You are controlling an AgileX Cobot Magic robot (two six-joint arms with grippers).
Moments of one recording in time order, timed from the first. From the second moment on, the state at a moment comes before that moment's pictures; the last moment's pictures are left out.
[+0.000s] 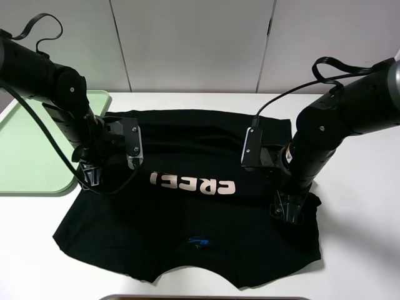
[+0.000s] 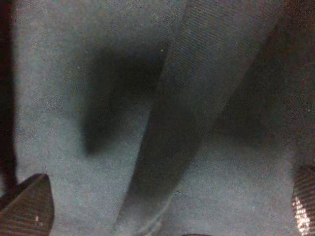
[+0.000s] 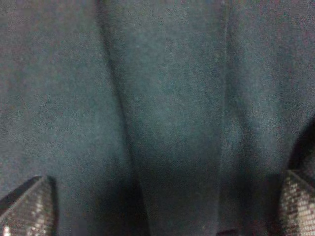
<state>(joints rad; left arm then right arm) -0.37 1.89 -0.97 0.06 0.46 0.92 0.52 1.80 -0.78 -0.13 0.47 -0.67</state>
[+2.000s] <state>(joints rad) -0.37 1.95 -0.97 0.05 0.40 0.97 0.52 1.84 -0.78 -0.03 0.46 -0.73</state>
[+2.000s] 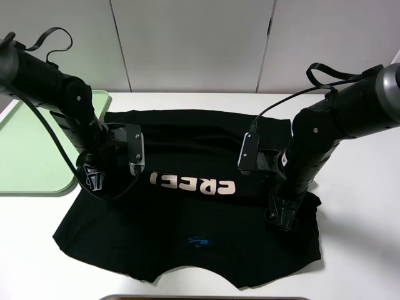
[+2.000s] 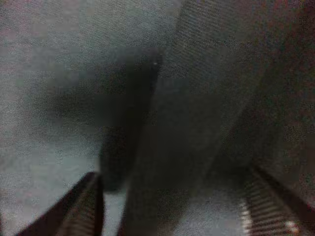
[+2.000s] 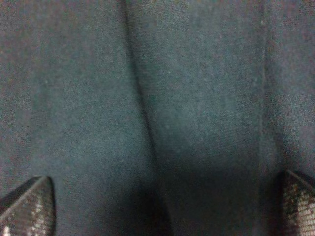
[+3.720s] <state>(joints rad) -0.37 1.76 -0.97 0.05 0.54 0.97 0.52 1.67 -0.78 -0.03 0.51 -0.73</state>
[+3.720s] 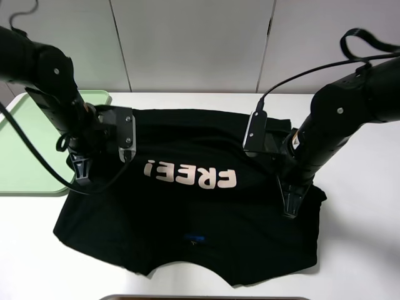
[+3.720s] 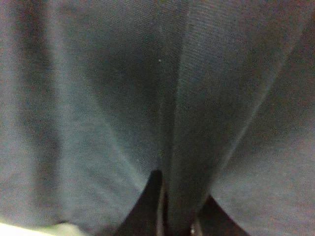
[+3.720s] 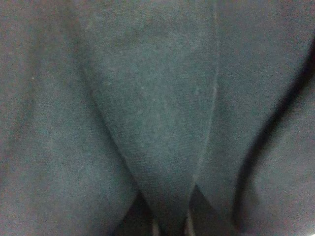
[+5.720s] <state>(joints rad) -0.38 1.42 -1.60 0.12 0.87 0.97 0.52 1.59 -1.82 -0.32 1.20 -0.58</state>
